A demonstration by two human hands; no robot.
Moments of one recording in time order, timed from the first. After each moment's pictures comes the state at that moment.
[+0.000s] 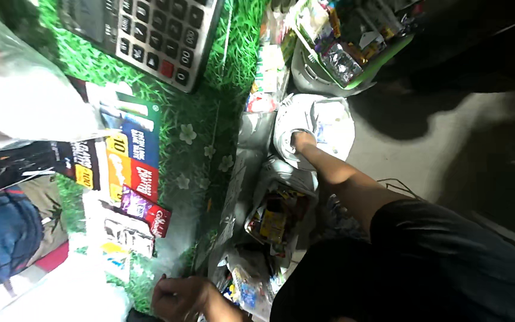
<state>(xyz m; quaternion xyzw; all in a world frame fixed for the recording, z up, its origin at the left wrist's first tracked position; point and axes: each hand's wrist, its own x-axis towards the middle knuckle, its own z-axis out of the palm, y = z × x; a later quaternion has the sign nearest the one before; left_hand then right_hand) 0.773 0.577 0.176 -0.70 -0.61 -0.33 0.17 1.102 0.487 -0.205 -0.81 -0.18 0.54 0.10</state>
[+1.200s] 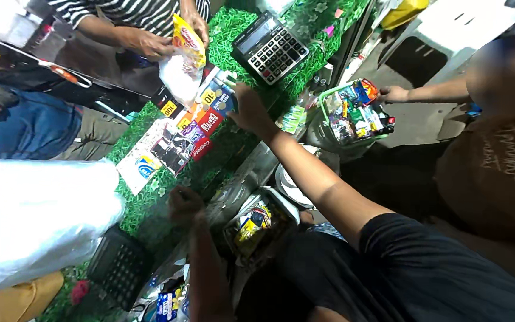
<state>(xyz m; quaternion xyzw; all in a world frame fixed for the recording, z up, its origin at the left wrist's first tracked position) 0.773 0.574 0.179 -0.70 -0.63 -0.32 0.14 1.091 0.639 0.187 -0.70 -0.55 0.10 0.44</state>
